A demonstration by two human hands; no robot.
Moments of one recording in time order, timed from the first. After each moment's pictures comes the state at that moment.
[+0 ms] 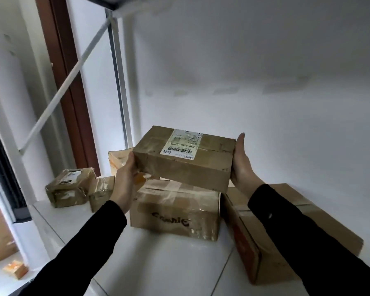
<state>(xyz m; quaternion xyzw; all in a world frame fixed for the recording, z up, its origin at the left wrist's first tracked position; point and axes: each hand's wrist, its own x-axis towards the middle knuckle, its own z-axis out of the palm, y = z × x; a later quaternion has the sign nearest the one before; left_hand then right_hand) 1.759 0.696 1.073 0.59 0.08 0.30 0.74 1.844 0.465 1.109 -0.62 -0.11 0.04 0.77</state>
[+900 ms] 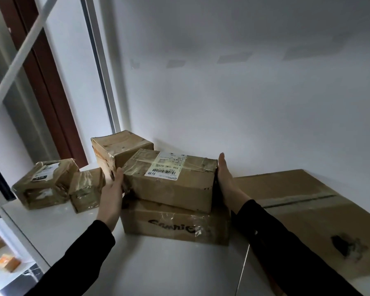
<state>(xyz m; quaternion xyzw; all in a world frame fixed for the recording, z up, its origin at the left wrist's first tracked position) 1.793 0.744 1.005 0.68 0.18 0.28 0.65 1.970 0.531 0.948 -0.69 0.05 0.16 0.71</state>
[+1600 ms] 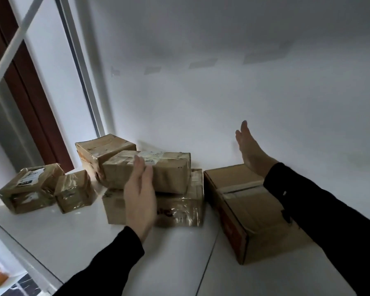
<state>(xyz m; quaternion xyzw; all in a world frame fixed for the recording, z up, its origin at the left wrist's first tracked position) 1.740 0.605 1.046 0.71 0.09 0.34 0.61 1.886 0.404 1.085 -0.73 -0.09 0.02 0.68</state>
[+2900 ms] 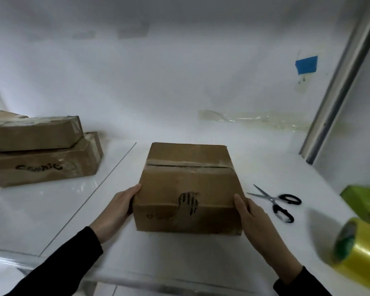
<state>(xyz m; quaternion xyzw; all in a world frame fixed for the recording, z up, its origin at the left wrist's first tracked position) 1.622 0.405 0.961 0.70 -0.02 -0.10 0.71 1.538 0.141 0.974 -0.85 0.17 -0.08 0.50</state>
